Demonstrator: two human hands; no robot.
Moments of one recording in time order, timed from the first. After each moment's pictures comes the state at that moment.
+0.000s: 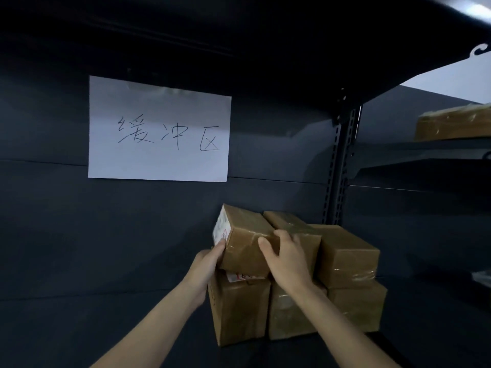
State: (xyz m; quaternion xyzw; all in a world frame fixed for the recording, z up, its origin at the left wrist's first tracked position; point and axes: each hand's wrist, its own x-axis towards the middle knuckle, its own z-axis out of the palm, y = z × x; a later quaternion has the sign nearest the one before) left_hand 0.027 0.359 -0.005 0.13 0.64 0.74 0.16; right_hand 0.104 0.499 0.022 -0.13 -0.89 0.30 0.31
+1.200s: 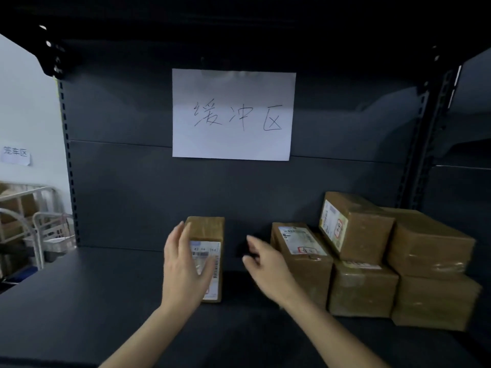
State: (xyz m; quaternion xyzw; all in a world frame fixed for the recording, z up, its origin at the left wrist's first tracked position) left_hand 0.067 0.224 -0.067 0.12 0.81 0.42 -0.39; right_hand 0.080 0.389 -0.039 0.09 -0.90 0.39 0.16
